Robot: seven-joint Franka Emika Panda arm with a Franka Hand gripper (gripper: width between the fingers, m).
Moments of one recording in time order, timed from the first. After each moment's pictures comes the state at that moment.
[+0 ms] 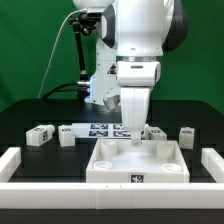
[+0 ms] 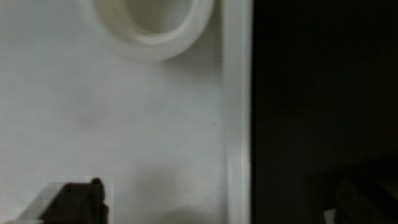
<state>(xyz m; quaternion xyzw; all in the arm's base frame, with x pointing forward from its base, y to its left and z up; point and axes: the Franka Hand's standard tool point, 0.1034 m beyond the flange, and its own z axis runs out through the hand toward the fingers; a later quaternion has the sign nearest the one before) 0.455 0.028 0.026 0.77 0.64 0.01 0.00</state>
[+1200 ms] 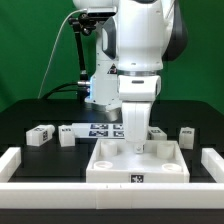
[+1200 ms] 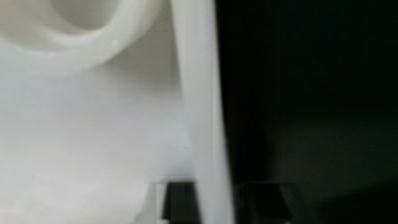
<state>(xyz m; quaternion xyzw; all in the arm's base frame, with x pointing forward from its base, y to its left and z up) 0.453 0.032 0.005 0.77 0.64 0.00 -0.01</state>
